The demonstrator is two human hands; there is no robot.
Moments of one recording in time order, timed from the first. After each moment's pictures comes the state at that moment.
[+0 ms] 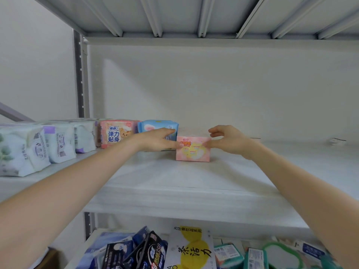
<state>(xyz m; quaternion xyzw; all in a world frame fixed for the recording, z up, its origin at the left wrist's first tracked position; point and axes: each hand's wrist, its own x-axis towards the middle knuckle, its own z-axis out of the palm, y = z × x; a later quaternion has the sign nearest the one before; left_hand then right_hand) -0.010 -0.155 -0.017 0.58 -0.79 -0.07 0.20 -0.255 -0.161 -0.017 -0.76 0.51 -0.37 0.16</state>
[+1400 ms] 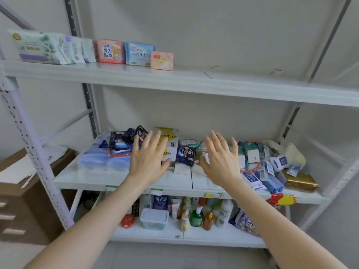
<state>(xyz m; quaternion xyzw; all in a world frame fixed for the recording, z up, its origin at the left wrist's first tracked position) -0.143 0.203 -0.282 0.61 -0.74 0.22 0.18 -0.370 0.201 -0.268 -0.76 0.58 -0.19 -0.22</state>
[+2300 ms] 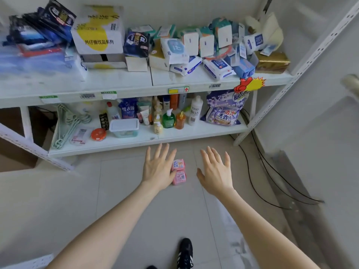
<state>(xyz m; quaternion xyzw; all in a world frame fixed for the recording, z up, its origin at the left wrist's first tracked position) -0.300 0.344 -0.586 0.54 -0.84 -0.02 -0.05 -0.495 0.392 -0.582 -0.70 0.71 0.01 0.02</state>
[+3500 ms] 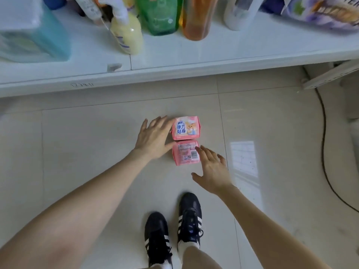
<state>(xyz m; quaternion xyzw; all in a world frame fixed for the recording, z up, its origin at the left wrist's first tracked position) -0.342 0.125 -1.128 0.54 -0.81 -0.21 -0.12 -0.540 0.236 -1.135 -0.68 0.65 0.10 0.32</state>
